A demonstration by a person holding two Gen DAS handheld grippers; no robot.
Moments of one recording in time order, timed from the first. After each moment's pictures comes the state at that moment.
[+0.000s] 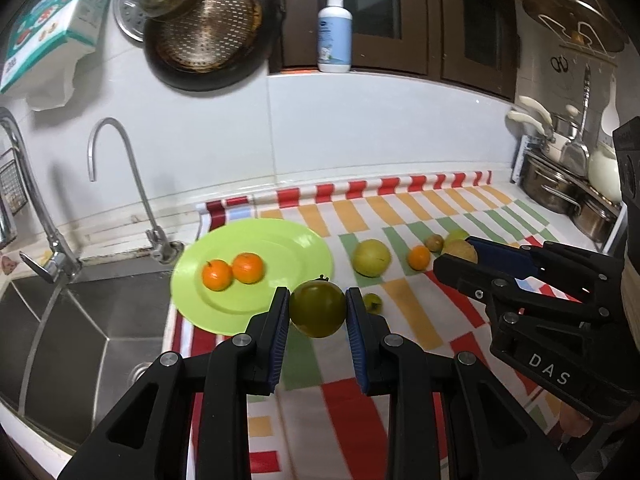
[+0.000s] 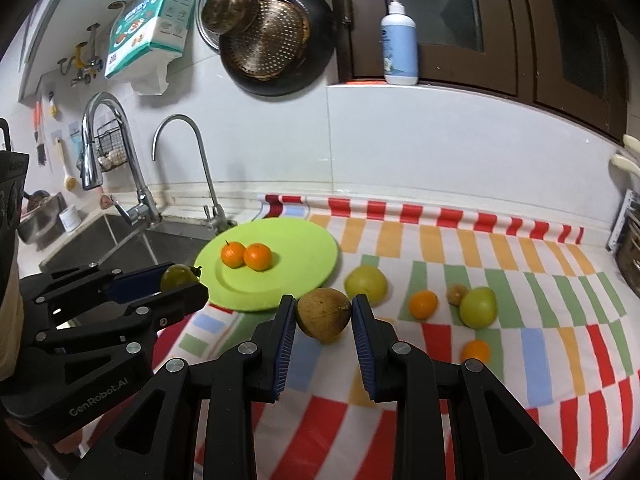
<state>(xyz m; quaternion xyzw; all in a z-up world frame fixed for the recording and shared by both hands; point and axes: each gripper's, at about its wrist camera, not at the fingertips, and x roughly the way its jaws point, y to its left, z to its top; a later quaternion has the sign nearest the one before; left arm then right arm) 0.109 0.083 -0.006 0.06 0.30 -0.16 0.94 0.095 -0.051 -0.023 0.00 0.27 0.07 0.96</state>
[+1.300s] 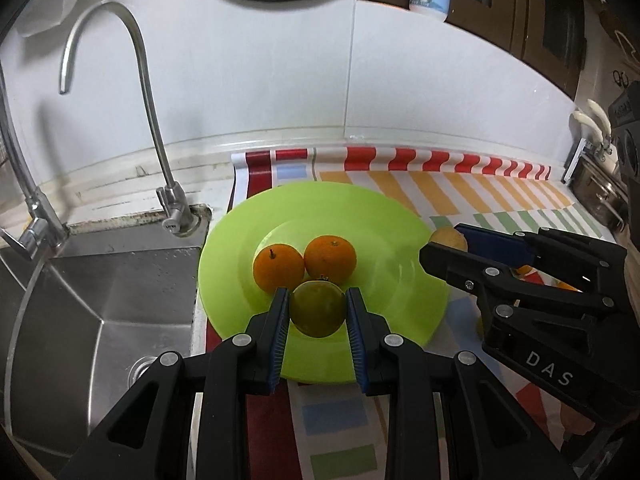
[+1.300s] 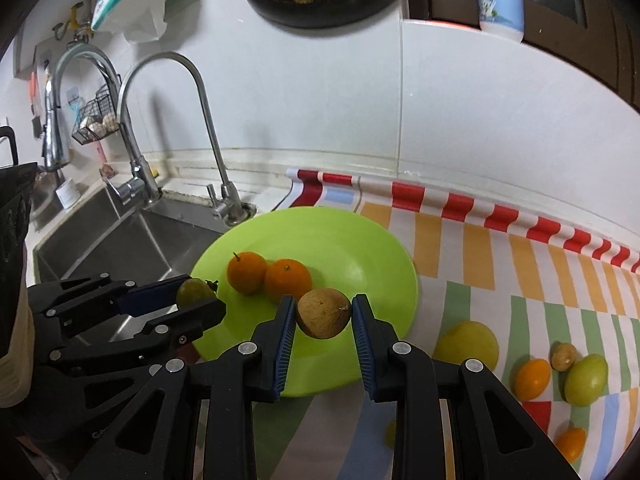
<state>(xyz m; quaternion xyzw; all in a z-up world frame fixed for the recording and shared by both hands) 0.230 0.142 -0.067 0.04 0.38 -0.14 0.92 0.238 0.022 -0.067 -0.02 0.34 0.12 0.93</state>
